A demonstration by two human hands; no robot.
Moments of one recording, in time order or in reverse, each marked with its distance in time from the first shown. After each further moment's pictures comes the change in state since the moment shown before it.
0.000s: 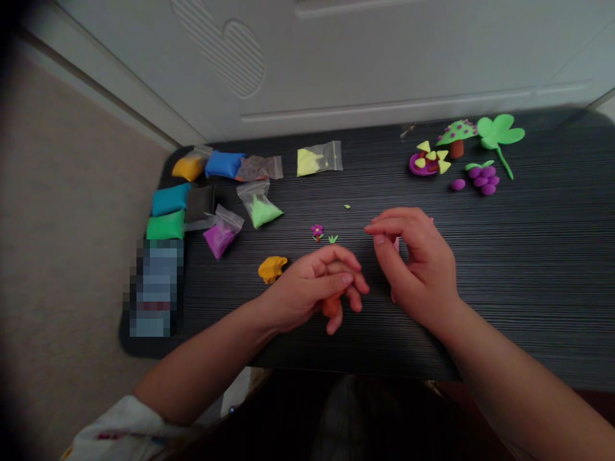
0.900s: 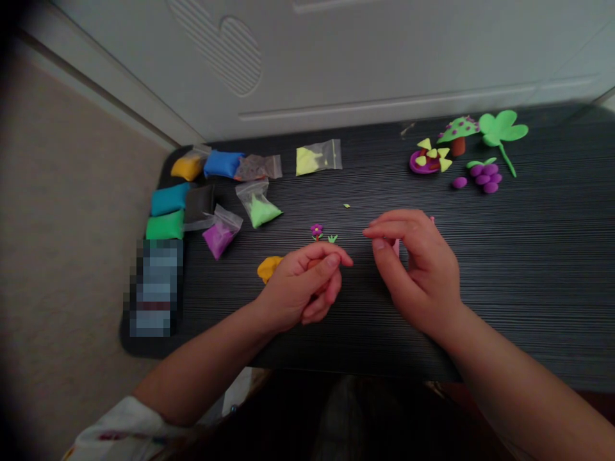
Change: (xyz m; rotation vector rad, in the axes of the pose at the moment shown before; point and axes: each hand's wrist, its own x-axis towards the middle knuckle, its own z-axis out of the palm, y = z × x) left_hand -0.003 0.002 0.001 0.085 0.114 0.078; right_hand -0.003 -0.007 -0.003 -0.009 -0.012 -0.035
